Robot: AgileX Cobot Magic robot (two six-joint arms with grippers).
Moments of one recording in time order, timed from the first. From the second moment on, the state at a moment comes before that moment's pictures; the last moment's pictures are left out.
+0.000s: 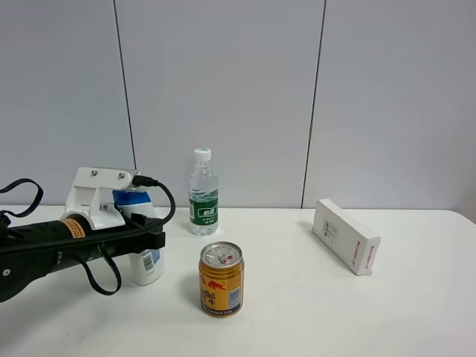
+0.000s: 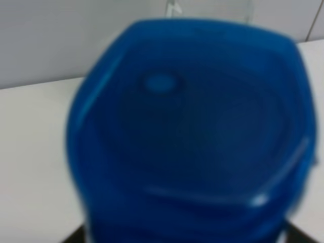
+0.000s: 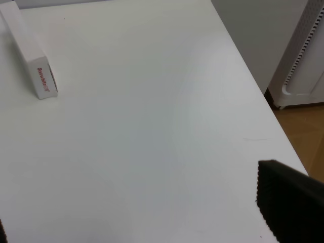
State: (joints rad) left arm -0.36 2.06 -0.63 0.07 -1.07 -0.14; right arm -0.02 0.00 -0.50 -0.03 1.06 0.03
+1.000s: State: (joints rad) left arm -0.36 1.92 -0.63 0.12 -0.93 -0.19; right arm -0.02 0.00 -0.50 -0.03 1.06 0.03
